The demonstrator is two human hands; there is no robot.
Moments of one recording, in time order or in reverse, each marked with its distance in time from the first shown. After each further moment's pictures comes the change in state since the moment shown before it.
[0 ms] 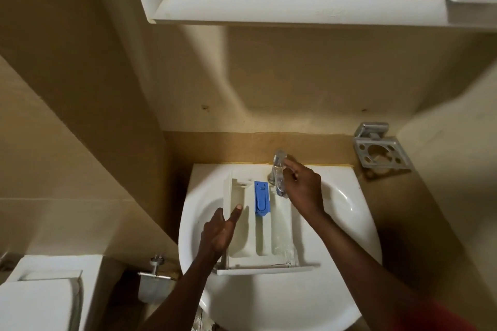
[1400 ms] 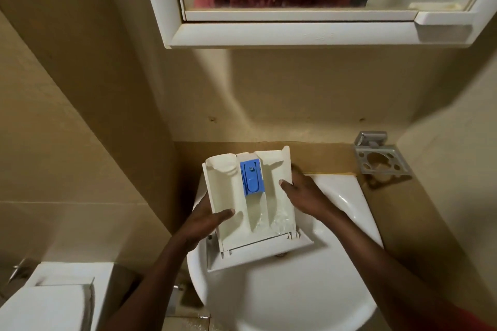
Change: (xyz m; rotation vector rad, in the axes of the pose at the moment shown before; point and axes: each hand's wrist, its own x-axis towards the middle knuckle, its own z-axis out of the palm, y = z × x) left_hand -0.014 0.024 -0.066 -0.287 -0.161 0.289; right_hand -0.004 -0.029 -0.037 0.015 -0.510 0.002
